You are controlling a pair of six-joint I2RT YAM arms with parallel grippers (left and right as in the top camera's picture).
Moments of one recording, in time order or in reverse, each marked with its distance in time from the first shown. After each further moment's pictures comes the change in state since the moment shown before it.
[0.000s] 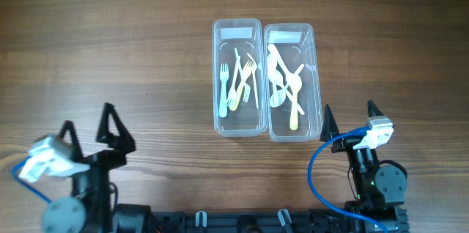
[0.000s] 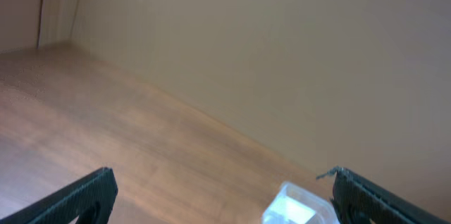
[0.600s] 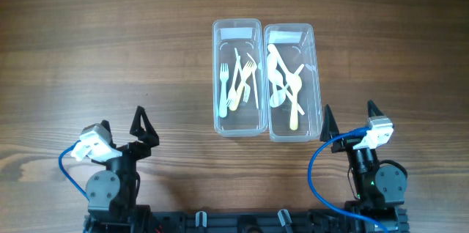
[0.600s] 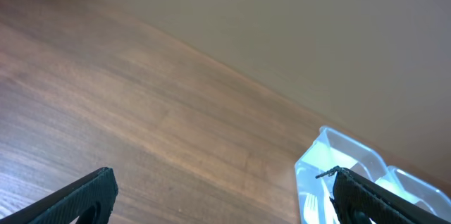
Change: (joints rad) left arm 0.033 -0.155 -0.450 0.187 0.089 0.000; right arm 0.000 0.000 0.000 0.000 0.000 0.000
